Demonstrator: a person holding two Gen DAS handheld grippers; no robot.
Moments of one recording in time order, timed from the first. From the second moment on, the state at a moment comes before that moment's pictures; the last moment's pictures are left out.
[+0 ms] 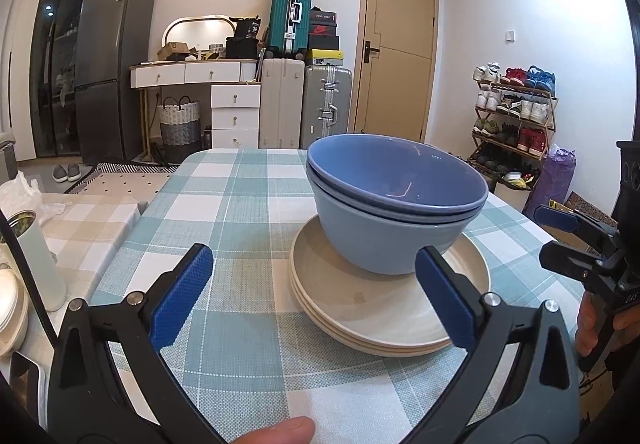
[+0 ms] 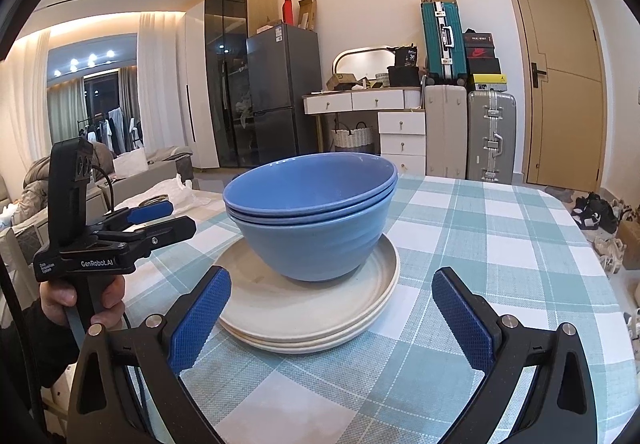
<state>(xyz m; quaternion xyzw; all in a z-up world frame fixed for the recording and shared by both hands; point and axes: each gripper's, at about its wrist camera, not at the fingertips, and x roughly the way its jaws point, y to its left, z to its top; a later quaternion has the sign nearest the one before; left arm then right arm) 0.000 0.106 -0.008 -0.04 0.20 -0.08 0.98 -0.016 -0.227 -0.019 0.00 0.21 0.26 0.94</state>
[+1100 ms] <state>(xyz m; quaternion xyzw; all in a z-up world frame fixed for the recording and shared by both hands) -0.003 0.104 -0.007 -0.03 0.20 -0.09 0.98 -0.022 -0.224 -0.019 -0.02 0.20 0.26 0.94</state>
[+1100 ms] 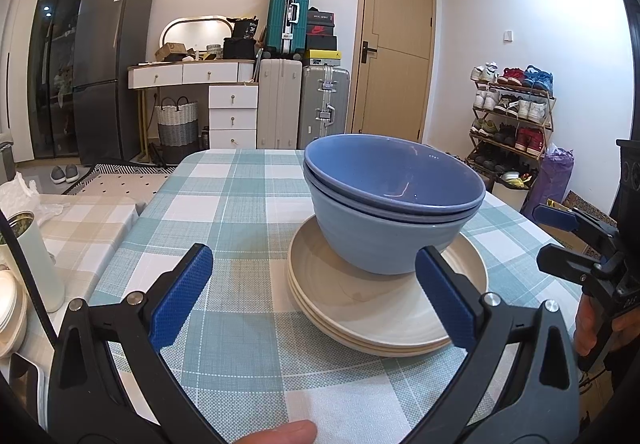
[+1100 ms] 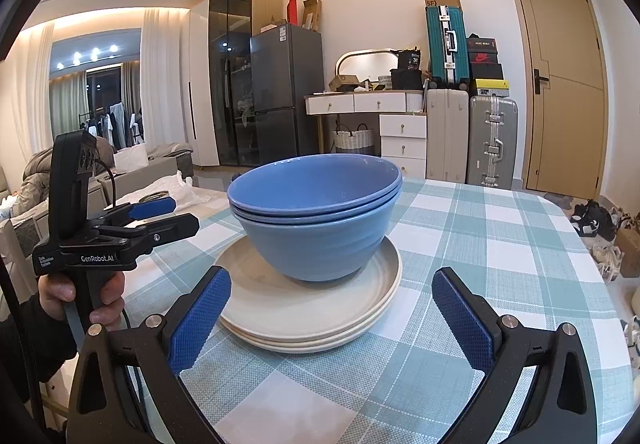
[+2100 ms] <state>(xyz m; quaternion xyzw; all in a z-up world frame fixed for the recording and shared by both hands) -0.003 0.102 -0.008 -0.03 0.20 -0.09 0.98 -0.022 -0.224 -0.019 -0.02 0.20 0.26 0.94</state>
